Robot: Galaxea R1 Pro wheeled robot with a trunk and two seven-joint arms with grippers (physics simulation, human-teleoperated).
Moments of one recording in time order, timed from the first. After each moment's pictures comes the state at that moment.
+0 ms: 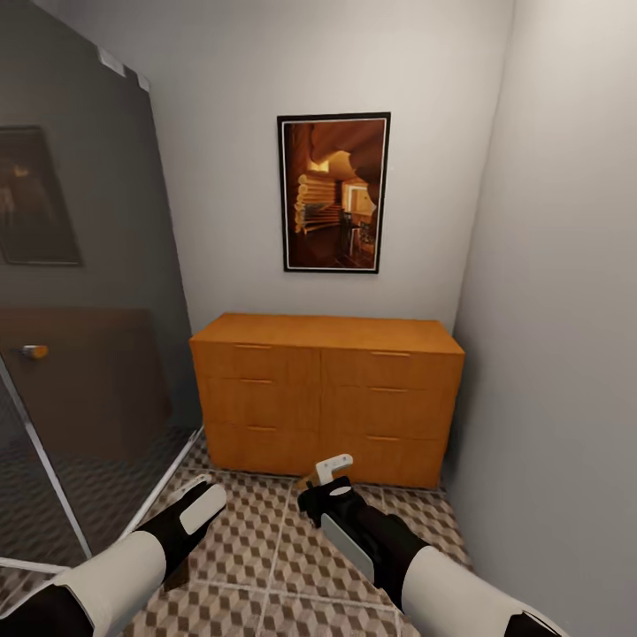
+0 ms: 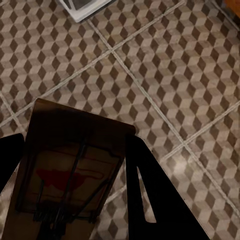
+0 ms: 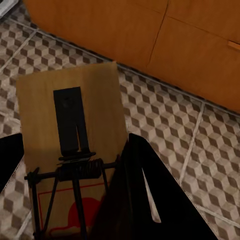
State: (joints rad) left arm -0.76 0.06 -0.69 -0.40 1.35 0.09 0.92; right arm -0.71 0.17 0.86 -0.63 -0.61 0.41 -0.38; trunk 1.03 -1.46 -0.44
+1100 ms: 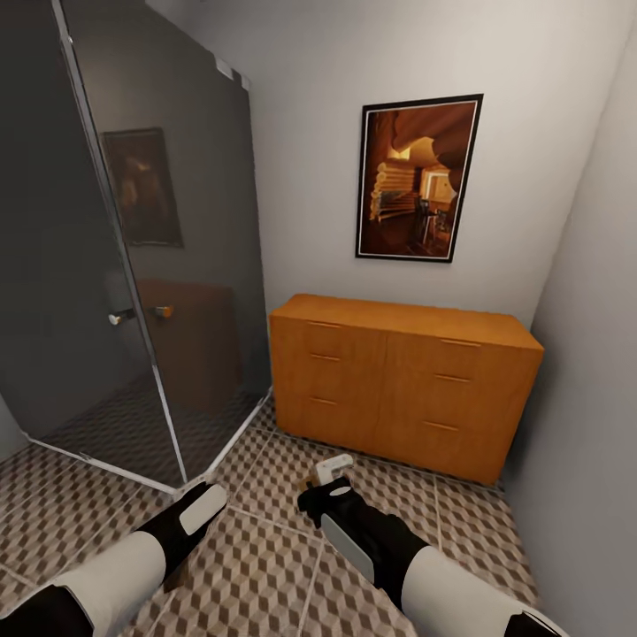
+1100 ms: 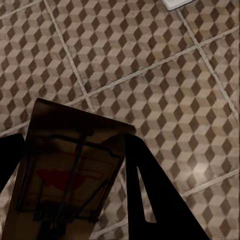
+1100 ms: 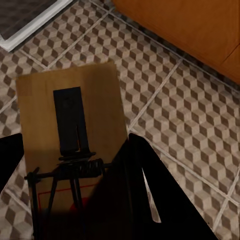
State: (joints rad) left arm -0.76 0.06 -0.69 -0.40 1.35 0.09 0.92; right arm -0.71 0.17 0.86 -0.63 -0.61 0.41 -0.38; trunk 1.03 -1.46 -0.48
